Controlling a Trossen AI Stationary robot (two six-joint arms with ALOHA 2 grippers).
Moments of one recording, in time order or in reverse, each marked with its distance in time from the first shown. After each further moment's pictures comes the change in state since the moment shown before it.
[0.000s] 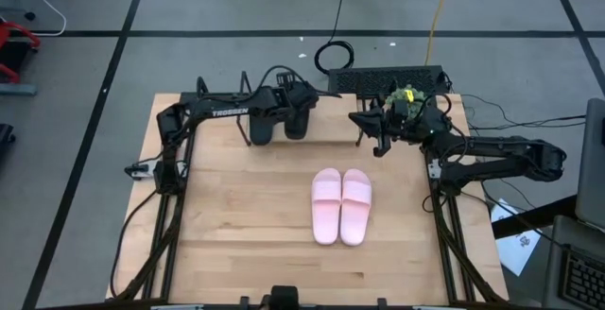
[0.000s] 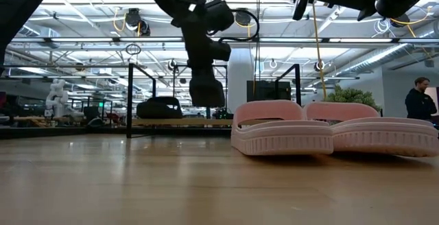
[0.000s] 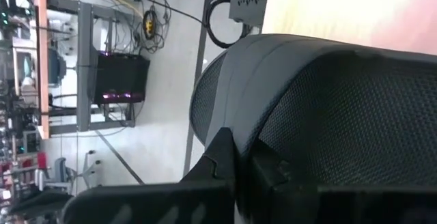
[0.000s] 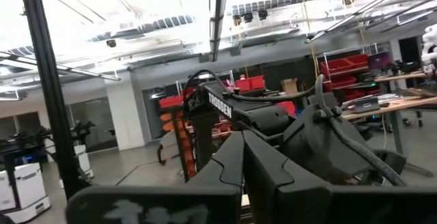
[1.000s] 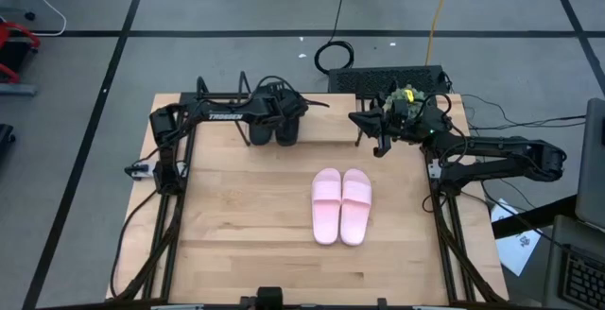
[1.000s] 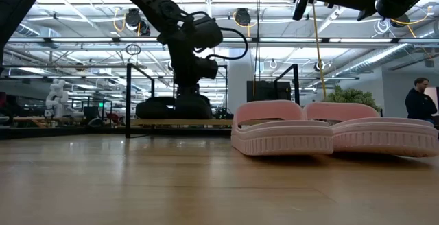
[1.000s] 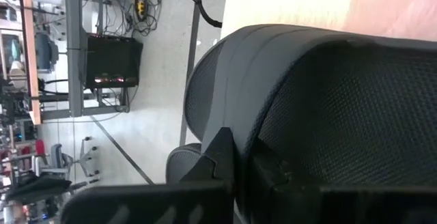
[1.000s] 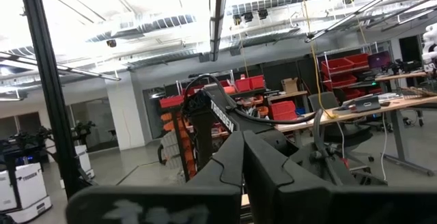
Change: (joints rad) left arm 0.022 -0.047 -0.249 0.124 -0.006 -0.028; right arm -0.002 0.000 0.000 -0.002 -0.001 0.004
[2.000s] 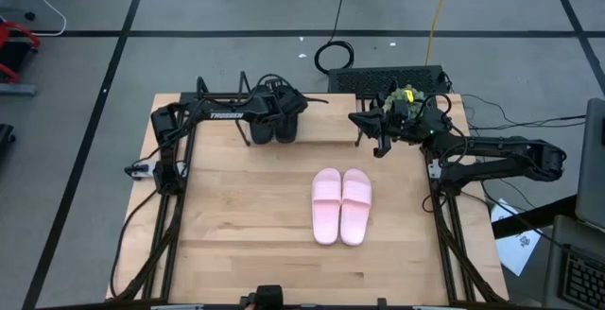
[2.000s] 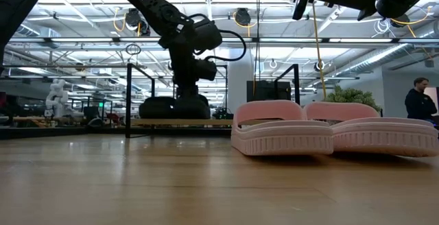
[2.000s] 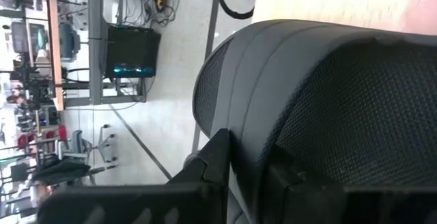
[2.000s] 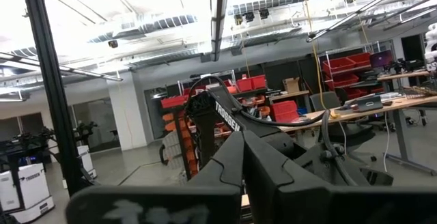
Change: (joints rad) left arm 0.013 0.007 -0.004 0.051 -0.069 0.026; right arm 0.006 0.000 0.000 0.001 0.000 0.004
